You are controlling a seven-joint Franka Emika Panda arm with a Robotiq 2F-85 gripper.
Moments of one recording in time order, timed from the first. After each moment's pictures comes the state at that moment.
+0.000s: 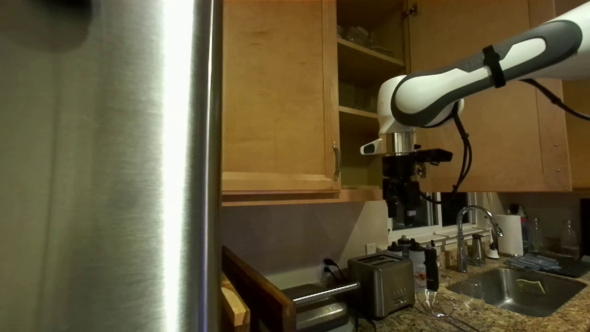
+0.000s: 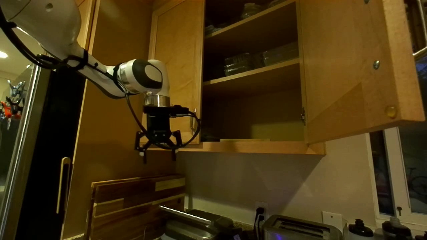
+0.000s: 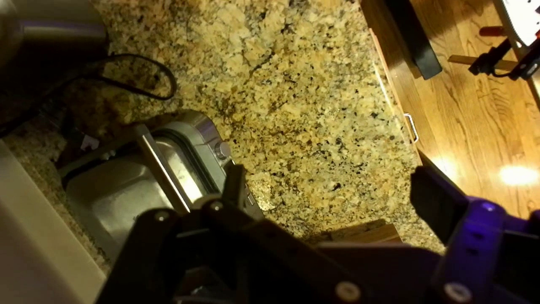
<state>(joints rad) 0.05 -0.40 -0.01 -2.12 -0.11 1.81 -0.89</state>
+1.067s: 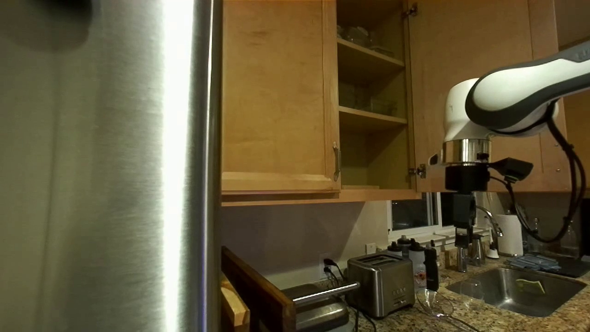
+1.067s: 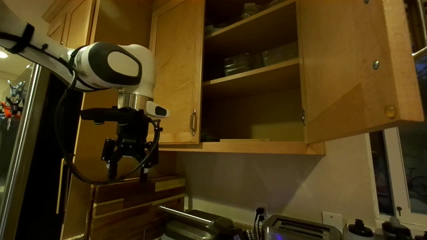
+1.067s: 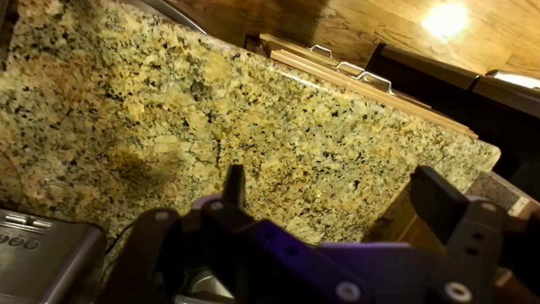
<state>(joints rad) 0.00 -0.82 -0.10 -2.51 0.00 1.78 -0.29</state>
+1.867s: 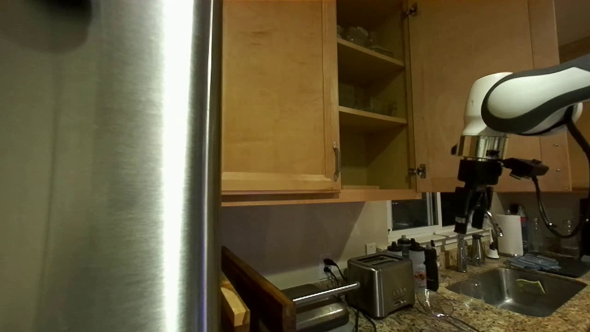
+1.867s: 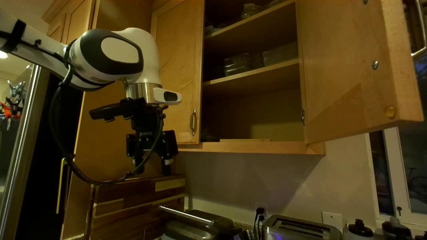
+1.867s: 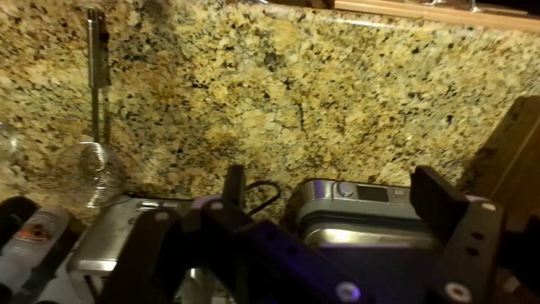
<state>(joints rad) -0.13 -0.87 -0.13 -2.54 -0.10 1.91 -0.15</state>
